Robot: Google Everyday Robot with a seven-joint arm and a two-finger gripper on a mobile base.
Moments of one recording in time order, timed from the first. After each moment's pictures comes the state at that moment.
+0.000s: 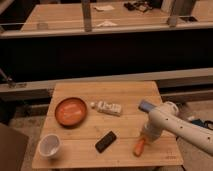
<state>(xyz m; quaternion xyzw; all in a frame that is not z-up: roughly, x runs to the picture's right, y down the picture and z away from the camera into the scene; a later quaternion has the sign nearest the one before) 0.228 0.272 0.779 -0.29 -0.19 -0.37 0.86</state>
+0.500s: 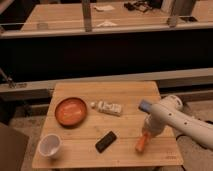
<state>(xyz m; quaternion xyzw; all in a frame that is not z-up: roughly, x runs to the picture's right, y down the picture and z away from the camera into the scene) 0.224 0.239 0.756 -0.28 -0.17 -0.38 0.86</state>
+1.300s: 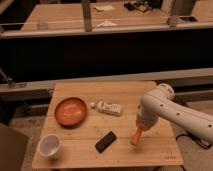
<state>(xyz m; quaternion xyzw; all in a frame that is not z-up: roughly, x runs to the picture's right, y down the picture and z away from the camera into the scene) 0.178 0.185 0.727 -0.26 -0.16 -0.44 0.84</state>
